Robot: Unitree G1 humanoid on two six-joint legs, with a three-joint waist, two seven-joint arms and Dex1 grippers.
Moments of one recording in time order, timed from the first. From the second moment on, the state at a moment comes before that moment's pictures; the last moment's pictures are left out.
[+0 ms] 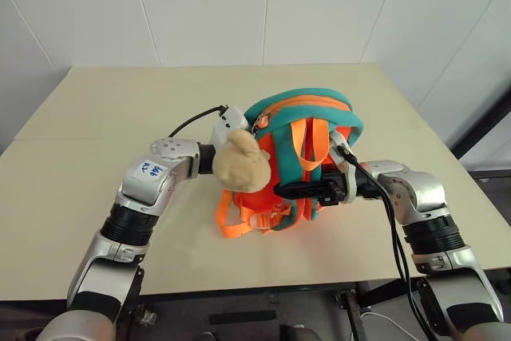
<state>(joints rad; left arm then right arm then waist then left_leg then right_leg) -0.88 0.48 -0.16 0.01 -0.38 0.75 -0.80 -0.79 -0.52 0.11 0.15 0.59 0.76 1.40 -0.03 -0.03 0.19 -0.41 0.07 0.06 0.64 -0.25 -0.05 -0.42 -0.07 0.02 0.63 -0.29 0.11</state>
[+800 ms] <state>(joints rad) -0.66 0.85 0.09 -0.05 -0.52 0.53 -1.23 -0.78 -0.51 0.11 0.17 0.59 0.74 1.37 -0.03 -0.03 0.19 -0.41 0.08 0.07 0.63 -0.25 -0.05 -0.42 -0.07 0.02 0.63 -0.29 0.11</state>
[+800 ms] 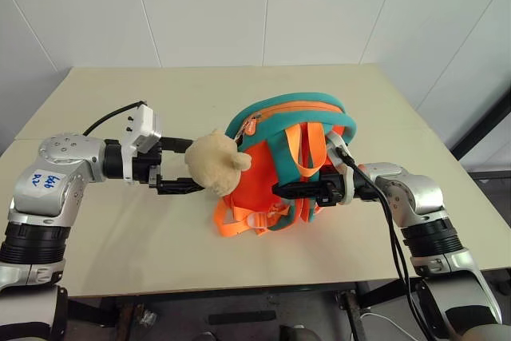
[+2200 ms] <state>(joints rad) -0.34 0.84 0.11 0.06 -0.46 0.29 -1.15 -0.70 -0.51 0.09 0.08 0.60 0.75 1.29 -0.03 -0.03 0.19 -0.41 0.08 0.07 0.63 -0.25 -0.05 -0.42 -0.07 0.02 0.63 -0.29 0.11</state>
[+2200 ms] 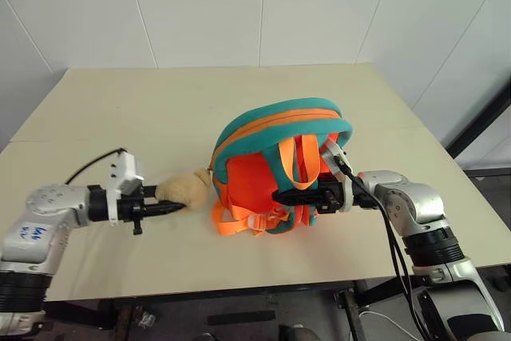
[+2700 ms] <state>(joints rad) -0.28 0.80 0.11 -0.01 -0.49 0.39 -1.11 -0.57 -0.51 0.04 -0.06 0.59 0.66 1.13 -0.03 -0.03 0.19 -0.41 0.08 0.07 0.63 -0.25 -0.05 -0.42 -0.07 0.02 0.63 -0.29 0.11</state>
